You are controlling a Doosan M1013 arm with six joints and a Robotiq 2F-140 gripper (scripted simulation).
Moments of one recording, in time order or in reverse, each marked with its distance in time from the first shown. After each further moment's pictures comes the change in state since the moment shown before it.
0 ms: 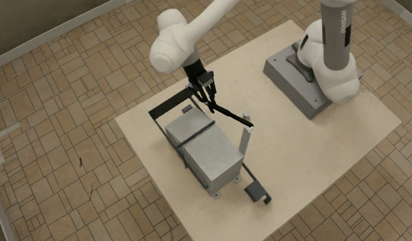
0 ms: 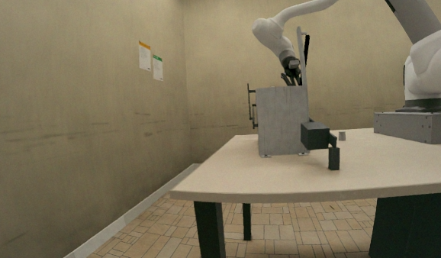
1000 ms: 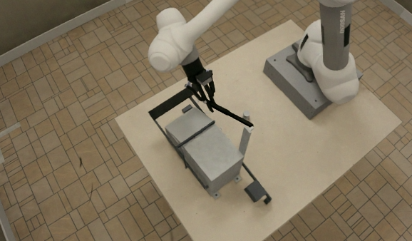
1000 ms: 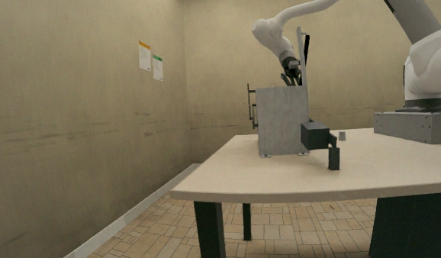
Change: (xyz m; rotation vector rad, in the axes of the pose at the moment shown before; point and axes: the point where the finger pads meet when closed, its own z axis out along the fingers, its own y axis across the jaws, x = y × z) arm -0.005 0.000 -0.004 0.001 0.000 0.000
